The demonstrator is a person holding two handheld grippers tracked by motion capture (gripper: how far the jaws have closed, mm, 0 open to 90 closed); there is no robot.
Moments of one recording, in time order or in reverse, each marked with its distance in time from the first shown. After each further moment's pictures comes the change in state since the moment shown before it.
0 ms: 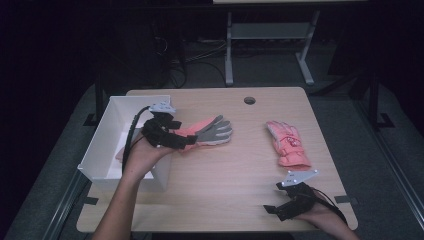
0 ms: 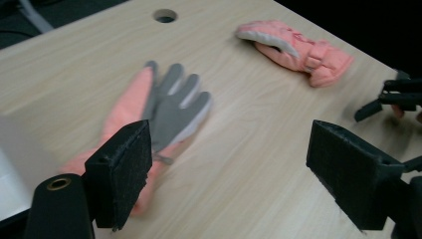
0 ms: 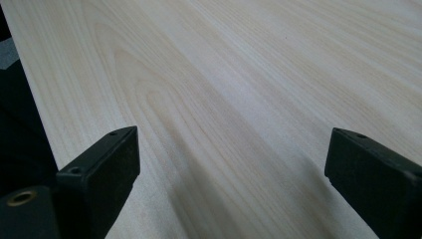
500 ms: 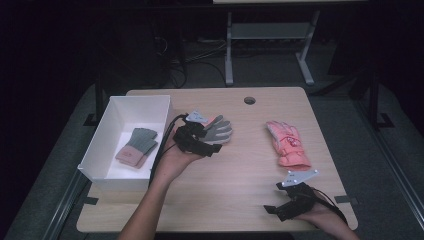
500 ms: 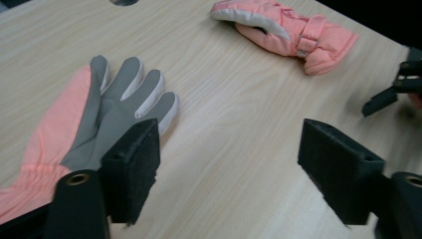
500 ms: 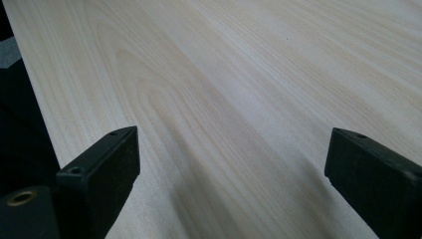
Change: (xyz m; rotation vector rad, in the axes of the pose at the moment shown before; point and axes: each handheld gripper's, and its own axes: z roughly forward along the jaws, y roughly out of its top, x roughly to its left) left arm -0.023 0.001 0.071 0.063 -0.007 0.046; right arm 0.001 0.000 -0.001 -0.004 0.001 -0.004
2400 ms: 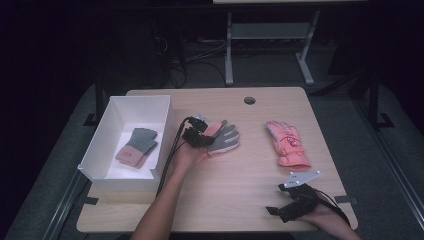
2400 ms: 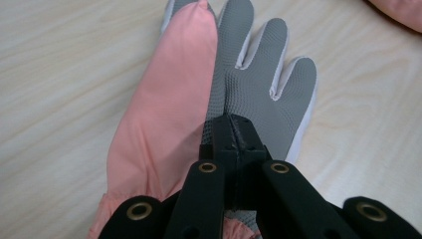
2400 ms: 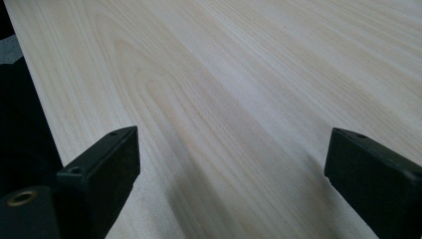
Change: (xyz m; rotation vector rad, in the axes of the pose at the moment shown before) left arm 0.050 -0.023 0.084 0.088 0.081 -0.145; right arm -0.003 -0.006 -0.003 0.008 0.002 0.000
